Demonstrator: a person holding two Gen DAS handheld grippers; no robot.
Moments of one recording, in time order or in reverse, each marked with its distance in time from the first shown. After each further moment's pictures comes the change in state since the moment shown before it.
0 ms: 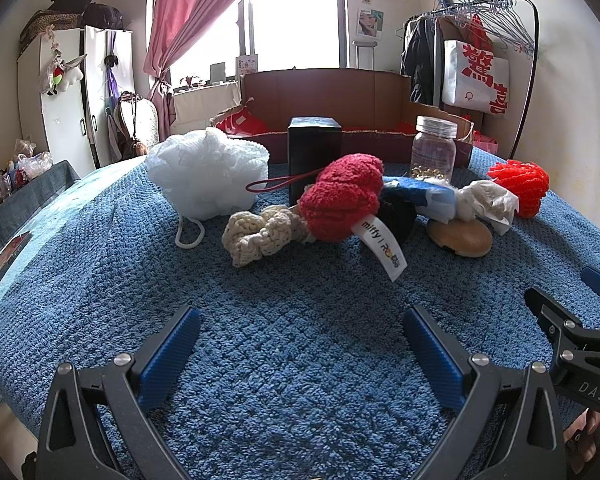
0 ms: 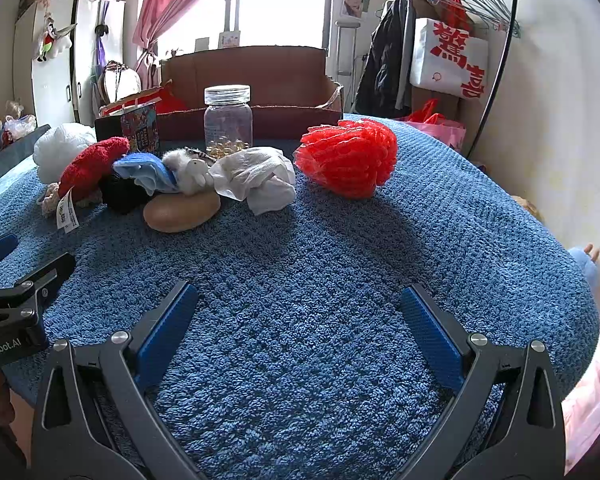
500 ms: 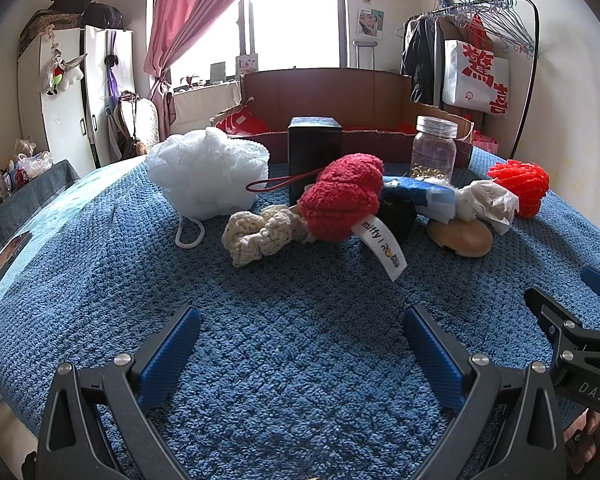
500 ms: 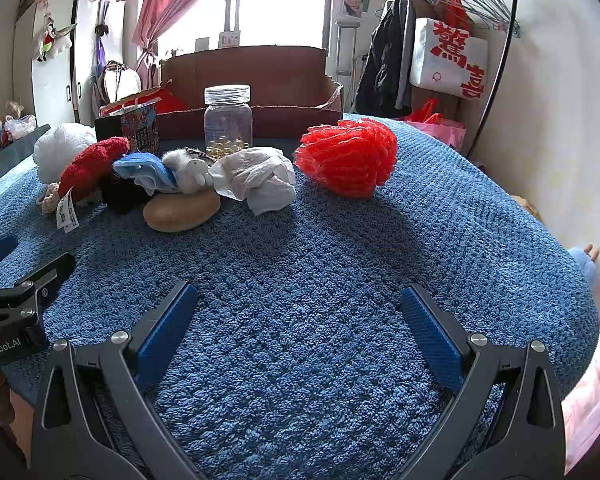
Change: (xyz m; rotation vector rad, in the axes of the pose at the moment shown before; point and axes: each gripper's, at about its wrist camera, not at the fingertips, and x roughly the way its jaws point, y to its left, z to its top) left arm 0.000 0.000 0.000 0.000 0.001 -0.001; right arm 0.000 0.002 -0.001 0.000 0.000 -0.001
